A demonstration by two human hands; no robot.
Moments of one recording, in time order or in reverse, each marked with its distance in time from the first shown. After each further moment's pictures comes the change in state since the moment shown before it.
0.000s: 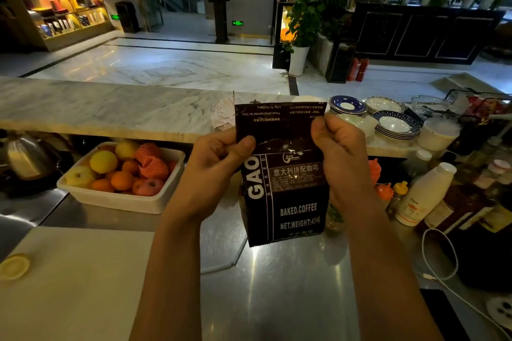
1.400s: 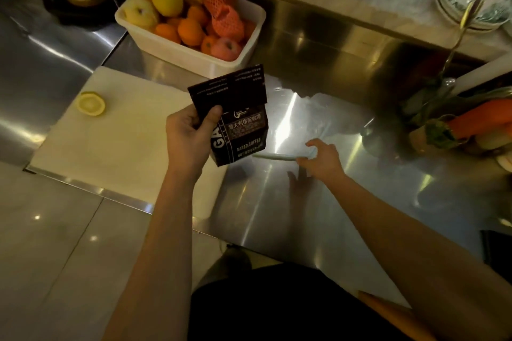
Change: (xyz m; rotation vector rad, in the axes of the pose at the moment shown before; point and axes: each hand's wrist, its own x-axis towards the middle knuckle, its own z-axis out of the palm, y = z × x) left_hand -0.155 -0.145 -0.207 0.339 0.721 -0.327; right_hand -0.097 0.319 0.118 -0.943 -0.466 0.730
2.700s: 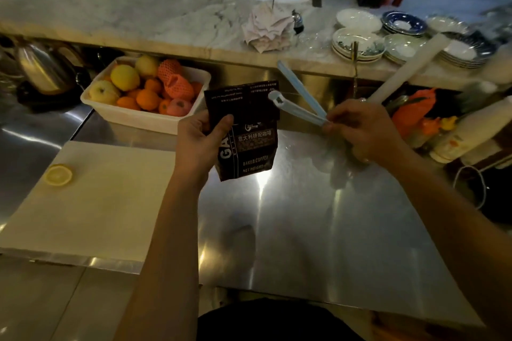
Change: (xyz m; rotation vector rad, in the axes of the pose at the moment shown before) left_hand -0.023 0.092 0.092 -0.147 -0.324 0.127; right_hand -0.105 -0.002 -0.225 0.135 0.339 -0.715
